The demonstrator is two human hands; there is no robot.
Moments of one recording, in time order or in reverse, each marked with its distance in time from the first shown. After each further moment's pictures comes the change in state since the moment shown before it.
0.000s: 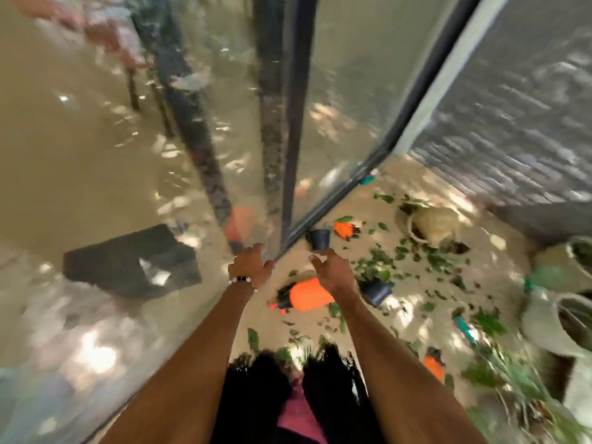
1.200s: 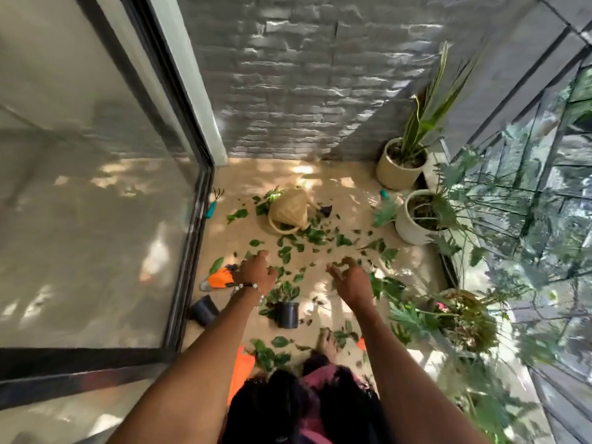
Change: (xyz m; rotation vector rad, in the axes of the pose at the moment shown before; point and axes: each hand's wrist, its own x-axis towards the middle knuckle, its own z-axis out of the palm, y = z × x) left_hand 0.109 0.464 0.167 0.375 -0.288 0.595; right_hand 0.072 0.324 -0.258 0.318 0.480 0.643
